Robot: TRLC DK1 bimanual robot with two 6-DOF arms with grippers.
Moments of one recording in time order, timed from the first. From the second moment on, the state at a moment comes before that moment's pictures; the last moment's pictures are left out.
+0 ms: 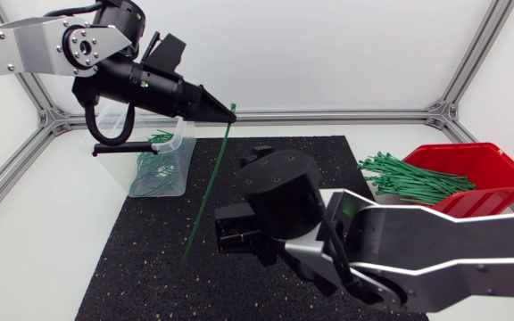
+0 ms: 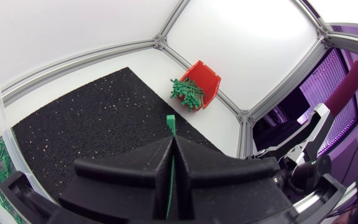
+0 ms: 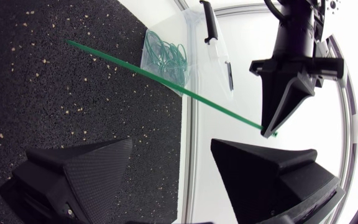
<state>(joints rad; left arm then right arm) -0.31 1.76 1.48 -0.60 0.89 0.13 1.05 1.52 0.76 0.20 0.53 -1.11</state>
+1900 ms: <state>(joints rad) -0.37 2.03 1.85 -0.88 0.97 0.21 1.09 1.82 0.64 0.77 0.32 -1.55</state>
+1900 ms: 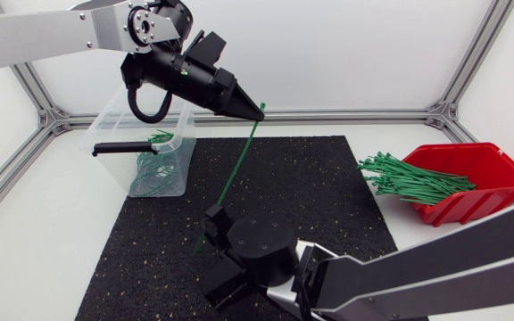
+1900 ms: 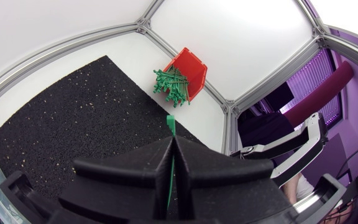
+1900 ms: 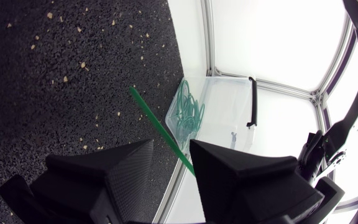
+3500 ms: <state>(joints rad) -0.34 2.03 1.85 -0.99 1.08 0.30 1.13 1.88 0.61 0.94 0.31 -1.63</state>
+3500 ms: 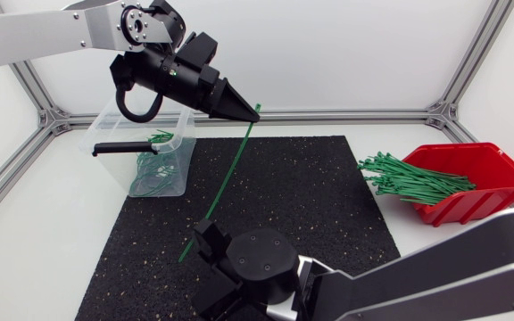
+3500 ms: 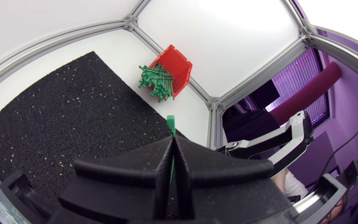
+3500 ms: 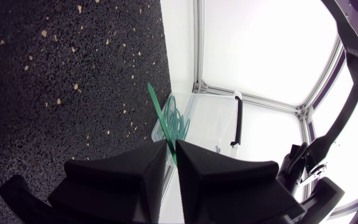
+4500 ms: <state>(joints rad) -0.30 2.00 1.84 -1.06 1.12 0.41 1.13 1.59 0.78 0.31 0.27 -1.07</state>
